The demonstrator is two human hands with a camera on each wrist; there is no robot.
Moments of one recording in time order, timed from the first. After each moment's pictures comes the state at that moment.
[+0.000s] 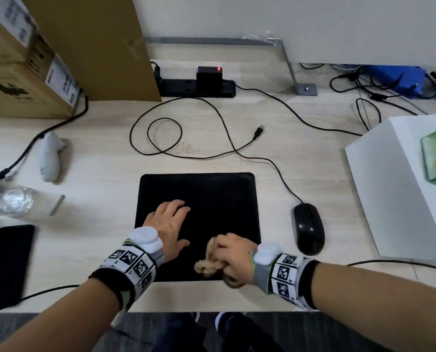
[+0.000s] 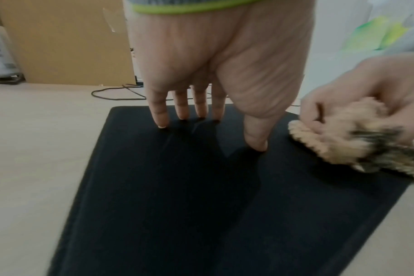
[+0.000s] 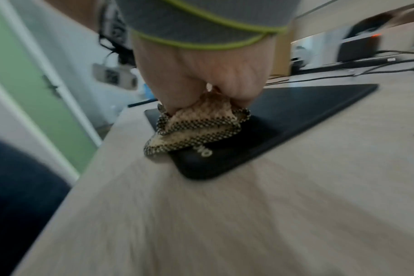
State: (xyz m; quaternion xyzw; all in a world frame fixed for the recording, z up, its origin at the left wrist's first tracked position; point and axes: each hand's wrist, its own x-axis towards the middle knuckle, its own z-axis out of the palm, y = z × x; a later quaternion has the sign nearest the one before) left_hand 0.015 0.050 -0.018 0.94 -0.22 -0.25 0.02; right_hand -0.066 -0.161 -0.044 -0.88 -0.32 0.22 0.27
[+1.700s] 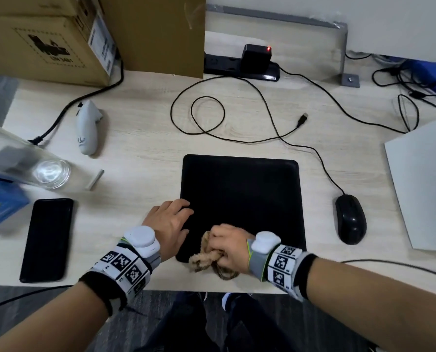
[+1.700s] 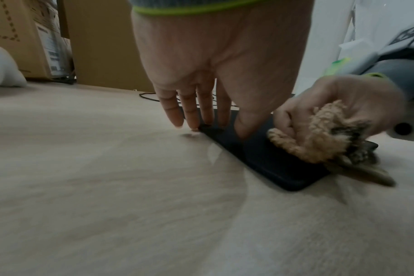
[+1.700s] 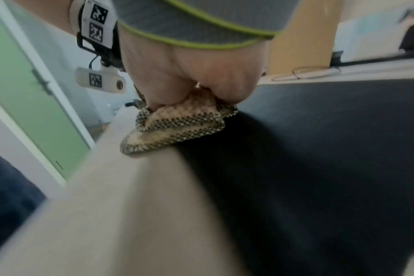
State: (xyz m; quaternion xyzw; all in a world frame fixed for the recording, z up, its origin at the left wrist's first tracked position) left_hand 0.005 0.173 -0.033 0.93 -0.30 -0.20 0.11; right_hand -0.052 -0.045 -0.056 -0.88 -0.30 0.21 0.31
